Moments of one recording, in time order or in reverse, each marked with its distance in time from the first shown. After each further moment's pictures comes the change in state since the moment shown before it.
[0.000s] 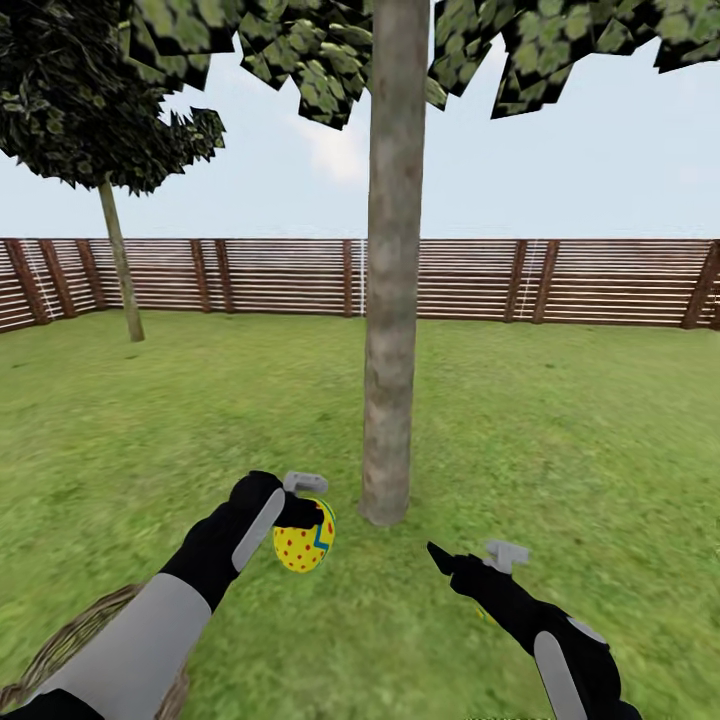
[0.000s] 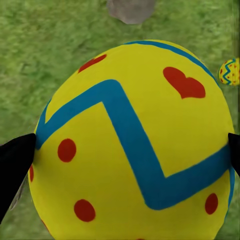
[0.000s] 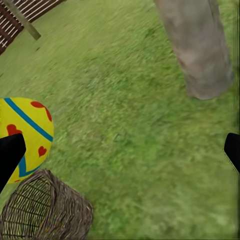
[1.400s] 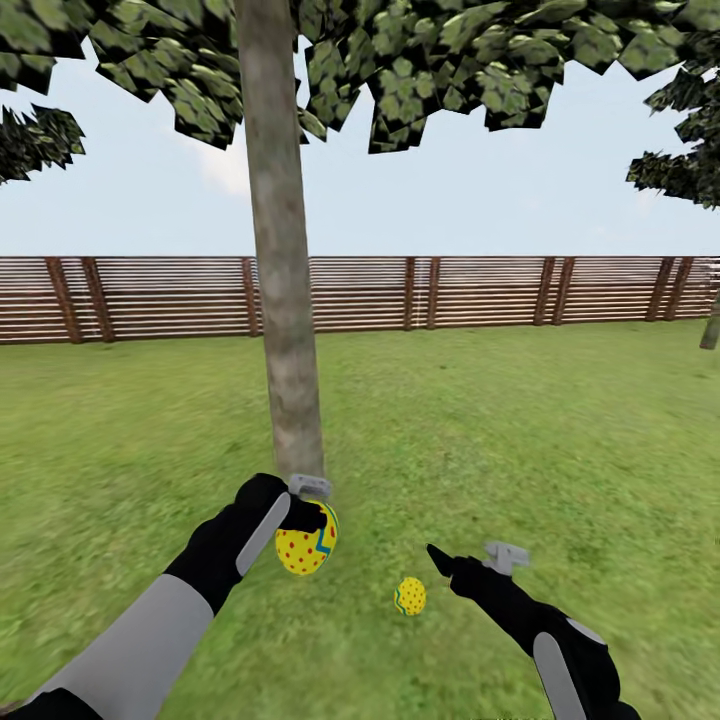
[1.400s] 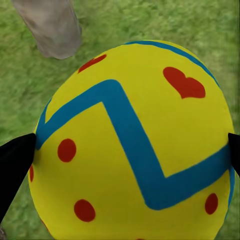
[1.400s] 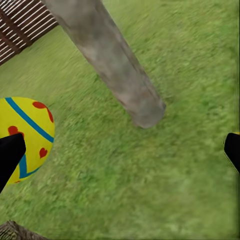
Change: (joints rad) left arm 0.000 -0.001 -0.044 0.002 -0.004 -0.002 0.002; right arm 0.000 0.000 -0.001 0.010 0.000 0.001 0.000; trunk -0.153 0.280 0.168
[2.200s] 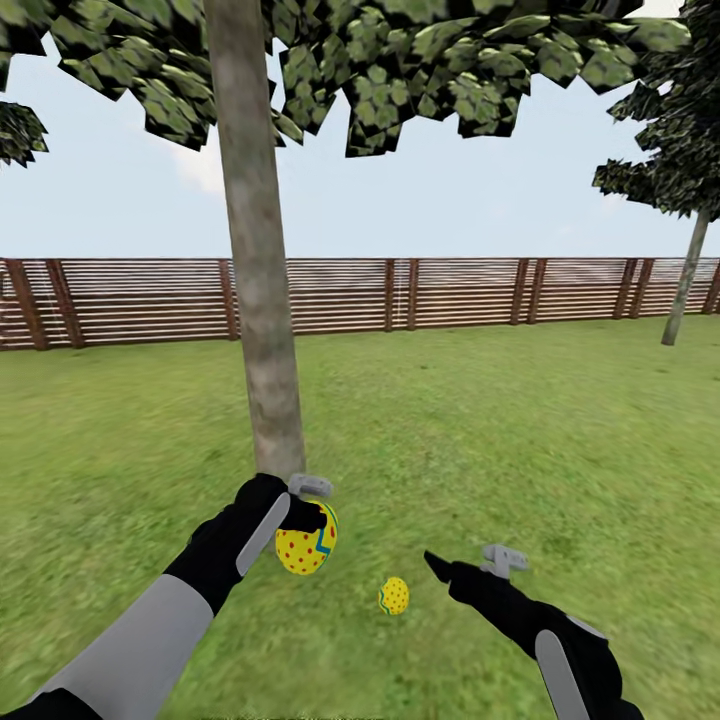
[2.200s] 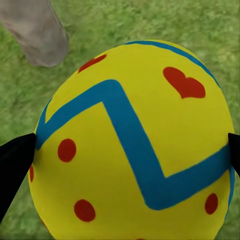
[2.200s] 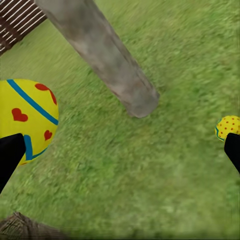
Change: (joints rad) left arm 0.000 0.001 -0.001 -0.001 -0.001 0.000 0.000; right arm -0.002 -0.001 -0.001 -0.017 -0.010 0.098 -0.001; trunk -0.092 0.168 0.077
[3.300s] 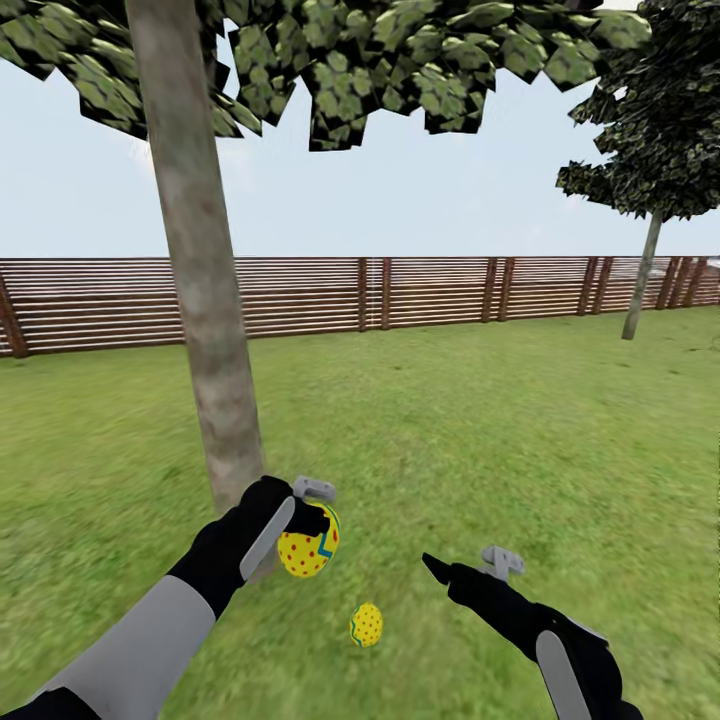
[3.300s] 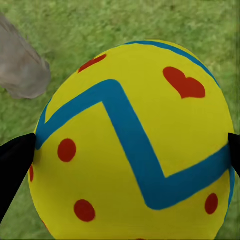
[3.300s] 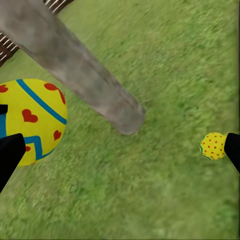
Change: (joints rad) left arm 0.000 0.000 -0.044 0.002 0.000 -0.003 0.003; right arm 0.000 -0.005 0.000 0.013 -0.042 0.012 0.002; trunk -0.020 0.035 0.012
